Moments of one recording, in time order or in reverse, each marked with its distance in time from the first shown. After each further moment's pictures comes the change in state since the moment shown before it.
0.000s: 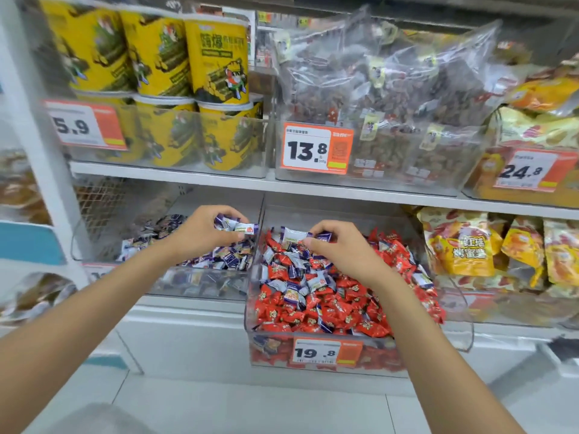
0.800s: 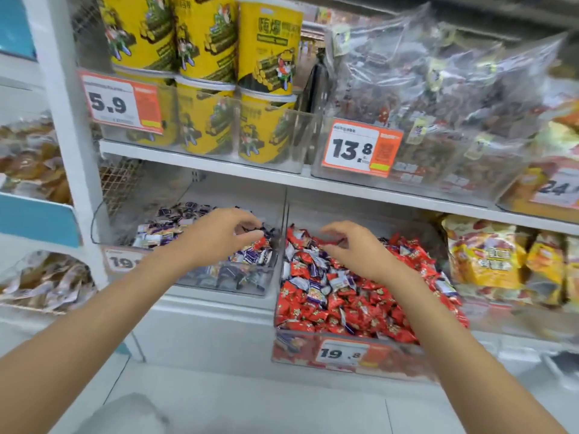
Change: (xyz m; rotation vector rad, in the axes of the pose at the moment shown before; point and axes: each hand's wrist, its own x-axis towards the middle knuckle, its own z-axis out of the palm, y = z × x) left_hand -0.010 -0.027 -0.010 0.363 -0.034 0.090; right_hand 0.028 0.002 0.021 -0.482 -0.121 -0.026
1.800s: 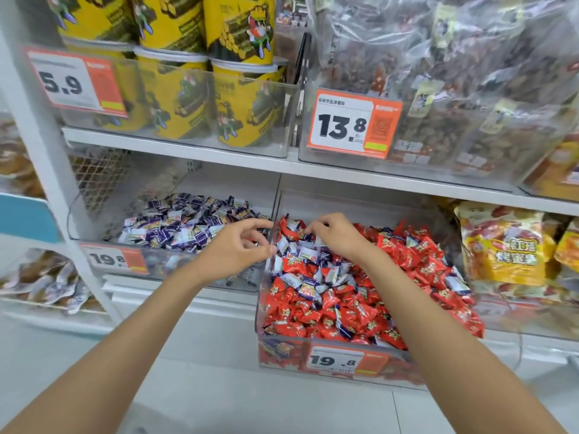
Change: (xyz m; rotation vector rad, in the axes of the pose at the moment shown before) left_hand 0.009 0.014 0.065 -0.588 -0.033 -0.140; right_hand 0.060 0.040 0.041 0.317 -0.066 0.141
